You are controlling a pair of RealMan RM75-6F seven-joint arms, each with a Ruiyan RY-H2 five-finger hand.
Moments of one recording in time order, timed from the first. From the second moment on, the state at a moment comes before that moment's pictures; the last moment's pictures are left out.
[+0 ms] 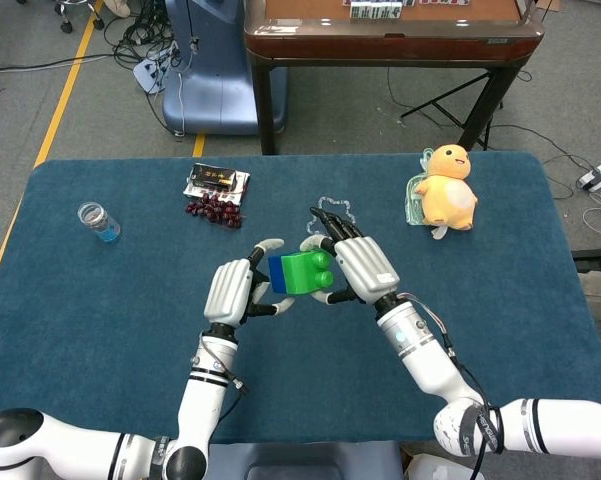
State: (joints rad) left arm -0.84 -1.83 -0.44 -1.90 0.82 1.49 0.51; right arm 0.85 -1.33 0.28 -1.95 -0.93 1.11 -0.24
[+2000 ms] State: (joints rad) left arm -0.75 -1.89 -0.42 -1.77 0.91 1.43 0.45; right arm 0.75 -1.26 0.29 -1.97 -1.02 1.10 -0.15
